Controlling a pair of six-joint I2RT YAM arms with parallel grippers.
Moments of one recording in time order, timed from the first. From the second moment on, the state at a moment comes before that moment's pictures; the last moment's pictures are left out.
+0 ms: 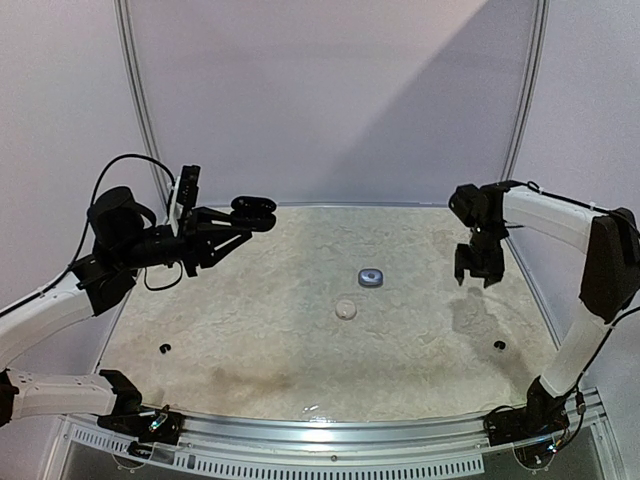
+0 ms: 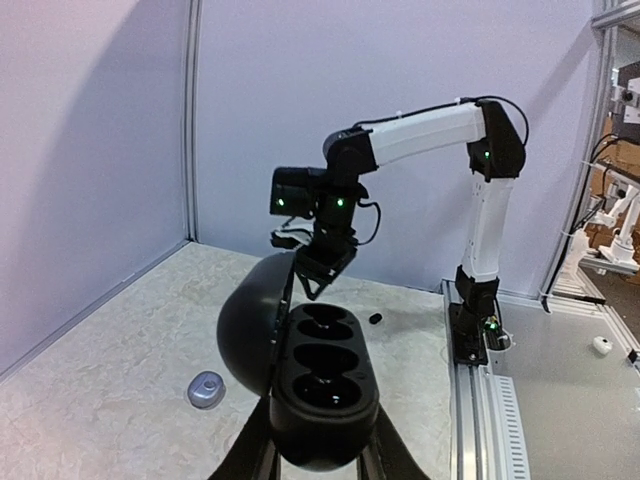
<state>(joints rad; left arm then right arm) -0.55 0.96 0.74 0.27 0.73 -0.13 0.37 1.71 1.37 -1.15 0.19 0.64</state>
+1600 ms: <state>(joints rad) -0.52 0.95 0.70 0.34 0.72 -0.15 0.08 1.53 0.81 -0.97 0.07 0.77</state>
